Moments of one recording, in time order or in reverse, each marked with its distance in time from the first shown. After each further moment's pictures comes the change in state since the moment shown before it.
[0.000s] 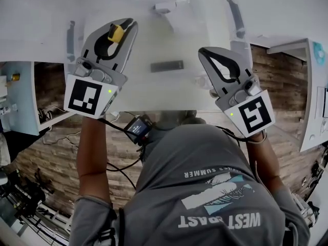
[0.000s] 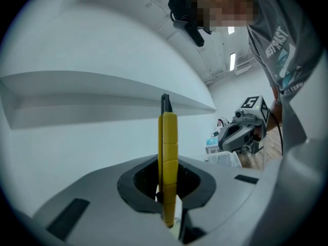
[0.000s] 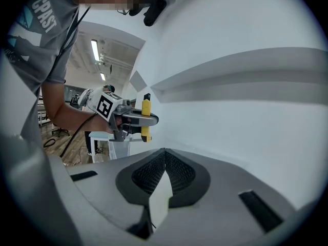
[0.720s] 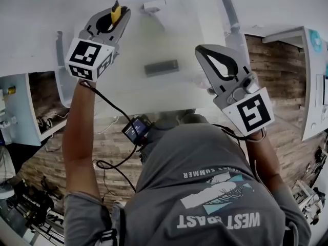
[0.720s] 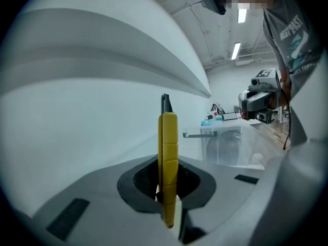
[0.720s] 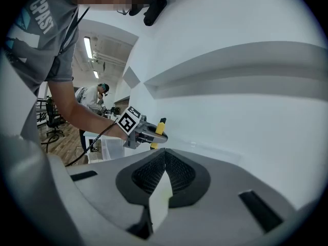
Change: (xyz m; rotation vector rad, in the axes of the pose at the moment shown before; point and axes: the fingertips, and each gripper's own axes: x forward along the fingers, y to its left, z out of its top) left arm 0.074 0.045 -0.102 -0.020 0.224 -0.110; right arm 0.004 -0.016 -0.014 0.033 0.039 -0.056
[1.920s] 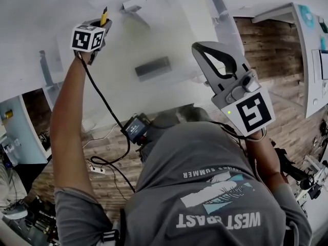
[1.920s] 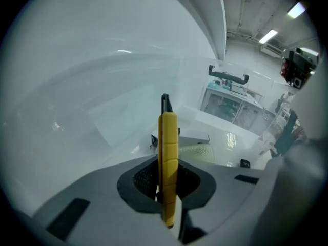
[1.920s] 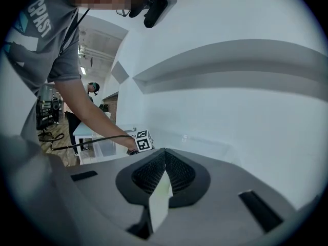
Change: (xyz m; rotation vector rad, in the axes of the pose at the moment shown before) left arm 0.089 0.046 -0.210 -0.181 0.553 -0.119; right arm -0.009 -0.015 -0.020 0.060 0.060 -0.121
